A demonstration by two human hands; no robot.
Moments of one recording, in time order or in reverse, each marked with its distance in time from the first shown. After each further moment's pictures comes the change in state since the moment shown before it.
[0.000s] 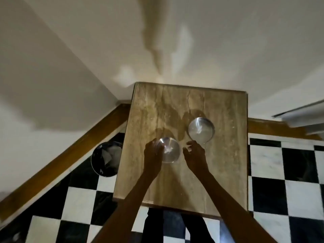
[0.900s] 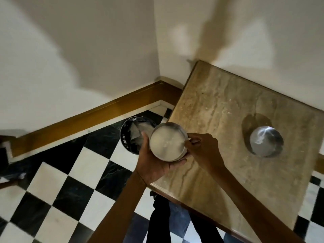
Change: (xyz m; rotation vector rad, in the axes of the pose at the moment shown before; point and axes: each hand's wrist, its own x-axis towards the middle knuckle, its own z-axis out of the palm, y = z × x) left_hand -0.022 -0.072 -0.151 -1.594 -0.482 -0.499; right_hand -0.021 -0.137 0.106 -0.105 -0.325 -0.292
